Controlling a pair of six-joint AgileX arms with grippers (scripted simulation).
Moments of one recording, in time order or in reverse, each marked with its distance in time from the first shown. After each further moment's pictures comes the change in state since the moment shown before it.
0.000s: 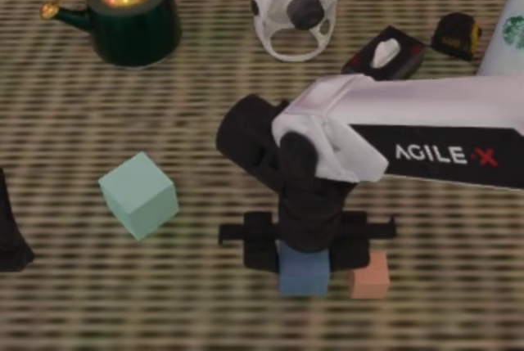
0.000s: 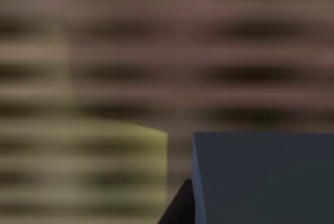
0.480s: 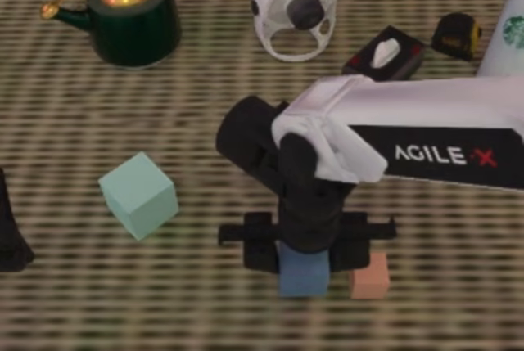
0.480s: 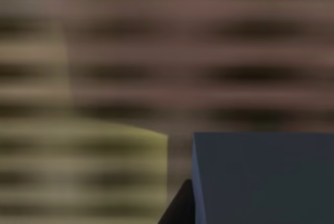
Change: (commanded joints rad) left arm 0.000 0.000 0.000 0.000 0.000 0.000; right arm 0.000 0.000 0.000 0.000 0.000 0.000
